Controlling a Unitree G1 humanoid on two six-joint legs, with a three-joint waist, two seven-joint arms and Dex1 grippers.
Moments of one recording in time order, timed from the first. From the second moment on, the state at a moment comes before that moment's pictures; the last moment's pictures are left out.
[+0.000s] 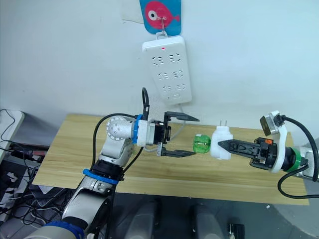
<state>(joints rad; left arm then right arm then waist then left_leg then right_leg) -0.73 0.23 -0.19 0.31 -0.29 -0.53 -1.41 -0.21 -1.01 -0.29 -0.16 1.95 1.23 0.37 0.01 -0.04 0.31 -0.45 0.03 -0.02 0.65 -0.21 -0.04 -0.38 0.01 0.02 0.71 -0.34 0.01</state>
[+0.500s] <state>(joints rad) -0.75 0.23 -0.22 0.37 -0.27 -0.61 -1.37 -0.21 -1.00 -0.29 -0.19 1.95 1.21 0.35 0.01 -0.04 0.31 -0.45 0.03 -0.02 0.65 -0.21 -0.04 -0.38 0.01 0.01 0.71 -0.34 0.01</state>
